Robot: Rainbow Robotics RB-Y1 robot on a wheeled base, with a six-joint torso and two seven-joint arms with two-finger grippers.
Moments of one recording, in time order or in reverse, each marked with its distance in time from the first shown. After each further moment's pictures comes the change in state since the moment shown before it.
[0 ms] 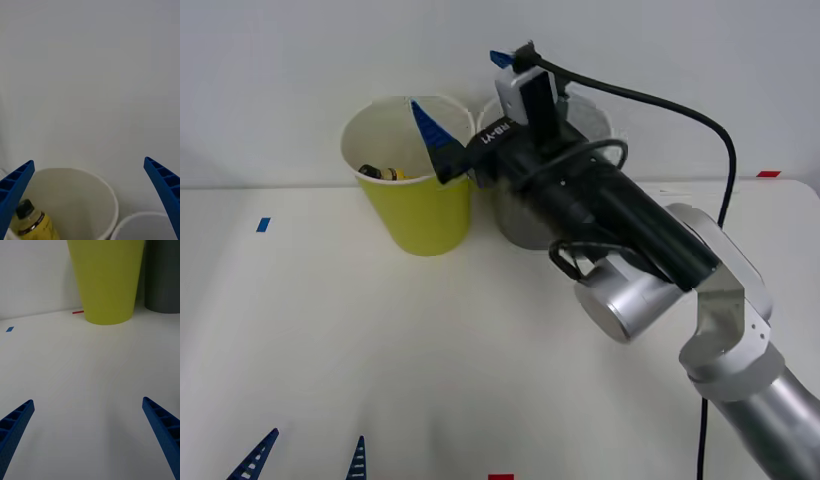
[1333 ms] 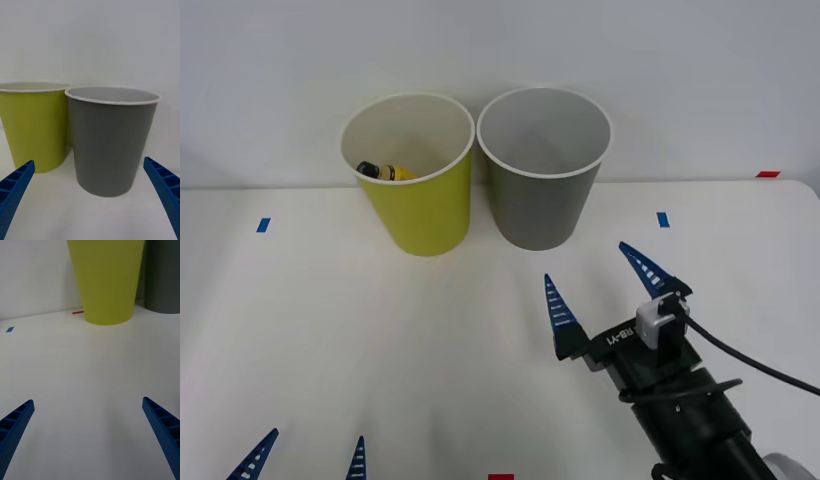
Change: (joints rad) right arm 0.786 0.009 -0.077 -0.031 0.224 -0.498 -0.031; left arm 0.000 0.000 0.000 0.000 0.000 0.000 0.000
